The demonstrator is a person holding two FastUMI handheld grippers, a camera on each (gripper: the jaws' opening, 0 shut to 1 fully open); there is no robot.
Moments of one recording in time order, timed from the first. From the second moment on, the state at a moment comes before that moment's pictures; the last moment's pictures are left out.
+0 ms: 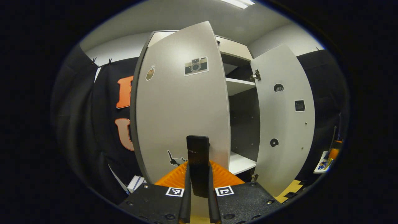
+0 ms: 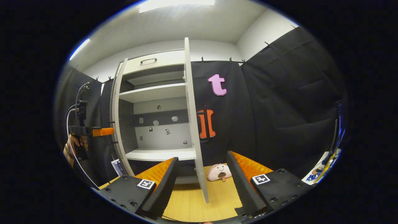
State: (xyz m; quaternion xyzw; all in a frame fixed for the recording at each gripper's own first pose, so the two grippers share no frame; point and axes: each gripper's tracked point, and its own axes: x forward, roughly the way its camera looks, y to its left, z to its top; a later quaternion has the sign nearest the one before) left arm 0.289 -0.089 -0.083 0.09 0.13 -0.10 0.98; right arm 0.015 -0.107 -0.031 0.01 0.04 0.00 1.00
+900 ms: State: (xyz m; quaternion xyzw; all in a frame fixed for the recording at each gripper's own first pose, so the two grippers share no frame) left arm 0.277 -0.018 -0.065 0.11 0.09 -0.07 0.99; right arm 0.016 -0.056 -0.008 0.01 0.03 -0.03 1.00
